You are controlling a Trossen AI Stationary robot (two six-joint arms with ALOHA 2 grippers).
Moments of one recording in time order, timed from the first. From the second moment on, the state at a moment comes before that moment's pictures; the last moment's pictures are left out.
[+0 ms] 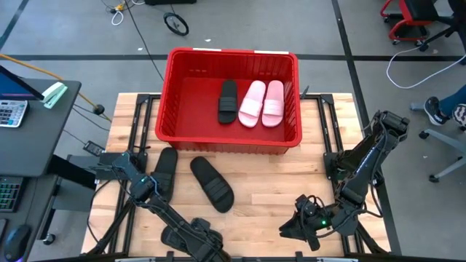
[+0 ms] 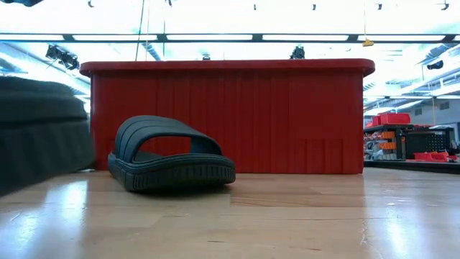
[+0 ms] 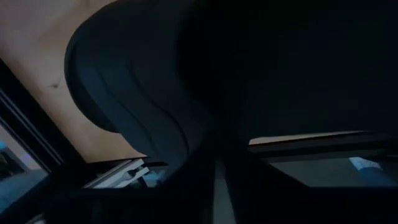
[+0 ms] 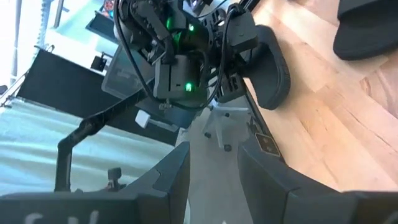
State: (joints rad) left arm -0.73 2.45 2.23 -1.57 0.31 -1.84; right arm 0.96 1.36 0.87 0.15 0.61 1.30
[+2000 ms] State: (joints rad) left arm -0.91 1.96 2.30 -1.55 -0.54 -1.93; right arm 1.05 1.36 0.87 0.16 0.60 1.26
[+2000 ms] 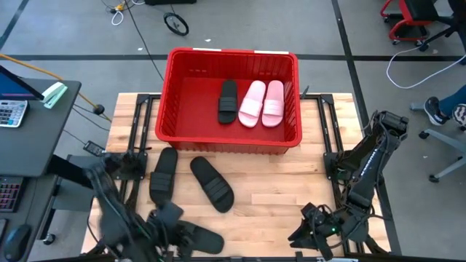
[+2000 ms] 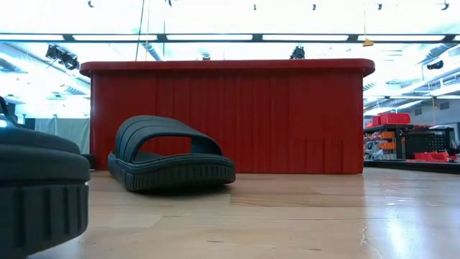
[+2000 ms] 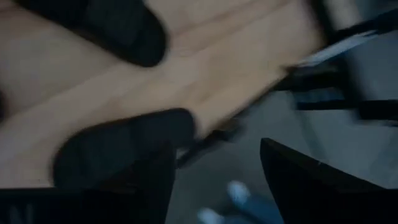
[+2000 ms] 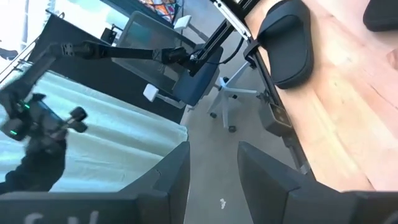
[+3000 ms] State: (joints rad) left arm -0.88 1.20 1.83 -1.40 -0.61 -1.70; right arm 0.88 1.36 0.87 0.16 0.63 1.27
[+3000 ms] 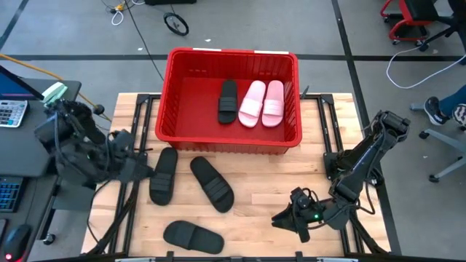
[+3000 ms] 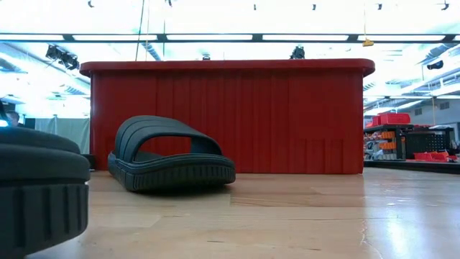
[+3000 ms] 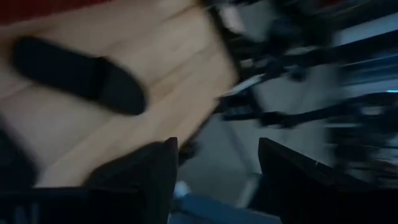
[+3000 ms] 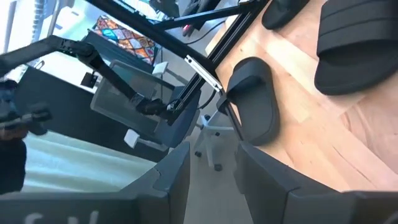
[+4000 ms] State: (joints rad) left arm -0.90 1.09 0.43 0.55 -0.61 -1.55; right arm 0.89 1.36 0.87 0.14 0.63 1.28
